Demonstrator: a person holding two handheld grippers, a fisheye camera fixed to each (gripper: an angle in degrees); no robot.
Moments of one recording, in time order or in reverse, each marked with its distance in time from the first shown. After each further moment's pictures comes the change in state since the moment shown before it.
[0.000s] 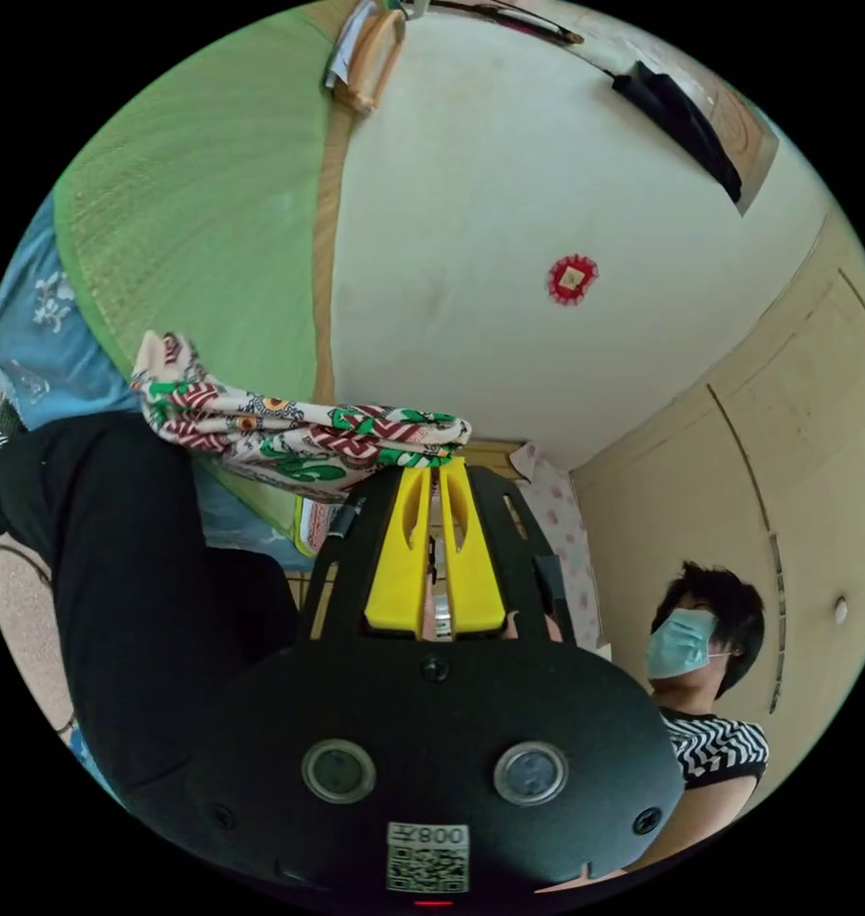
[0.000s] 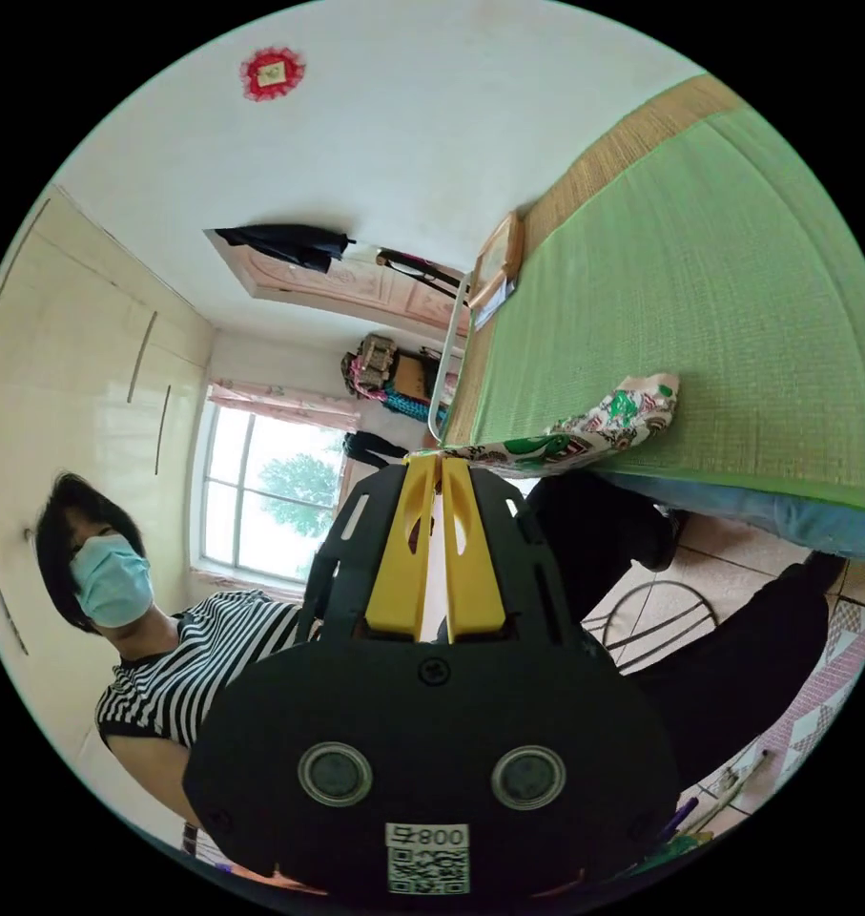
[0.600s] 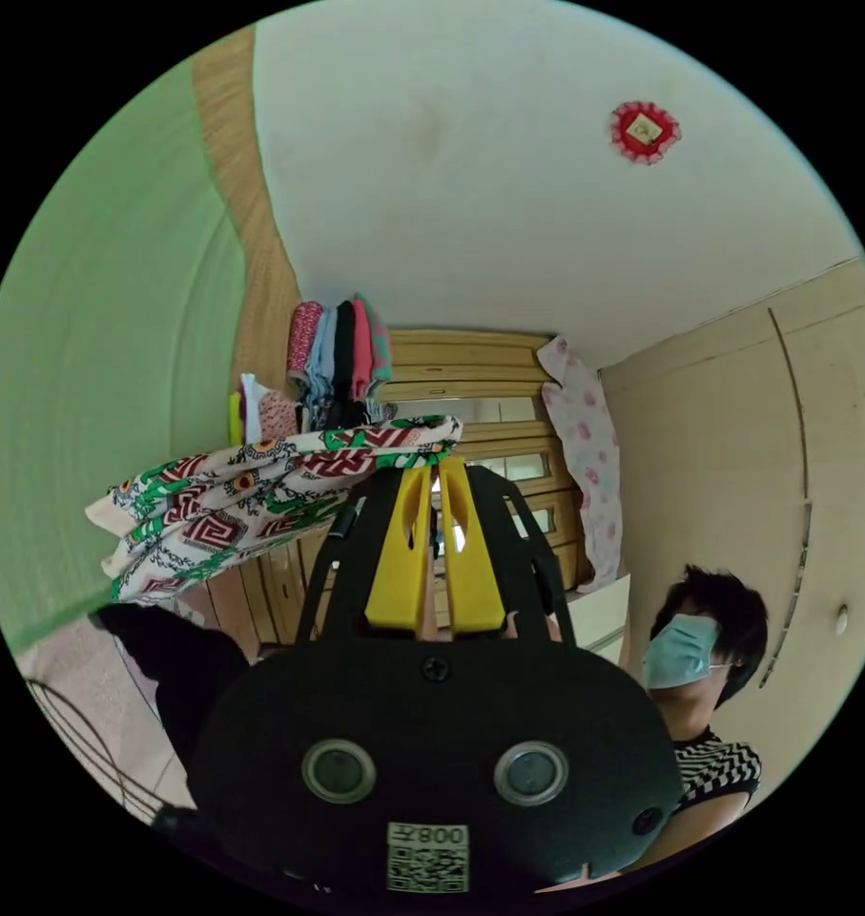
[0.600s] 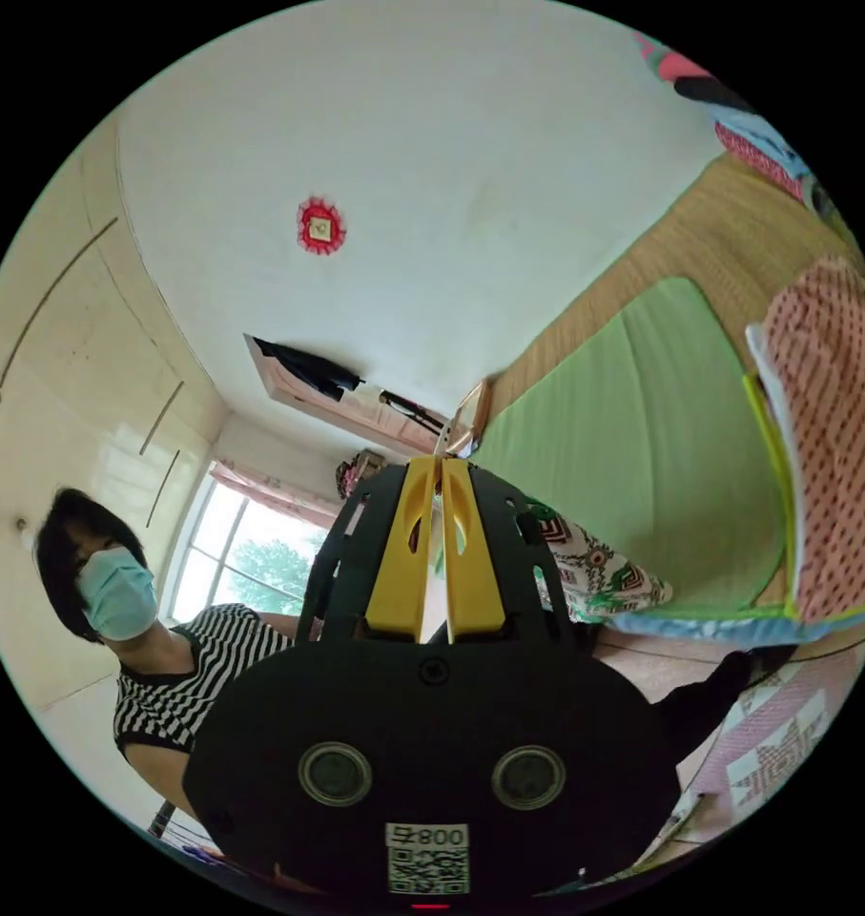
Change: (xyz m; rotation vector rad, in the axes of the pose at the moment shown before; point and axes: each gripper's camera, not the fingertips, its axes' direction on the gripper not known) left arm -0.053 0.007 0.448 -0.405 -0.022 0.051; right arm -0.111 0.022 -0.374 0.377 0.059 -0.079
